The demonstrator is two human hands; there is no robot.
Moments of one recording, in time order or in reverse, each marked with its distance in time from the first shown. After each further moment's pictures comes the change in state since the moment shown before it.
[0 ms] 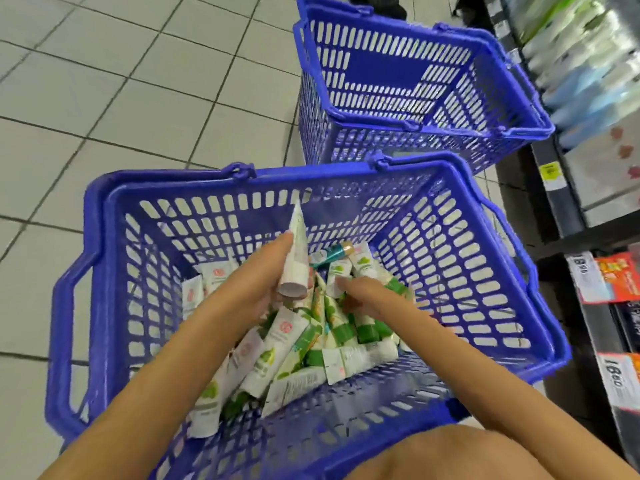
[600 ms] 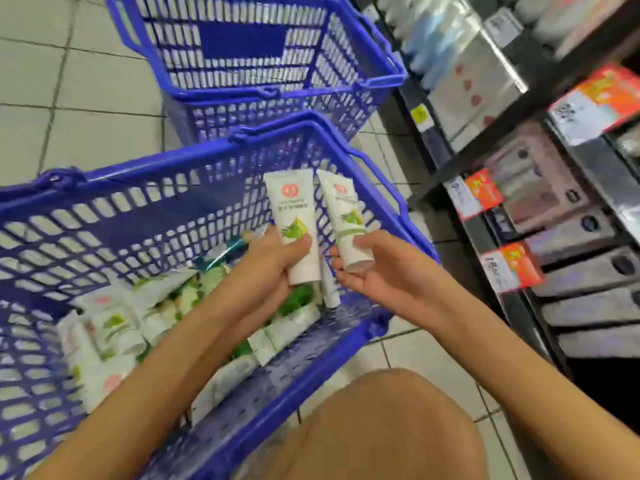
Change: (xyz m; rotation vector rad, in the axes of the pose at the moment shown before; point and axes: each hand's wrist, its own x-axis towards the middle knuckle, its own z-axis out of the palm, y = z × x) left_hand -0.041 -0.036 0.114 0.057 -0.513 0.154; right_hand -0.177 0.036 -0.110 0.926 -0.217 -0.300
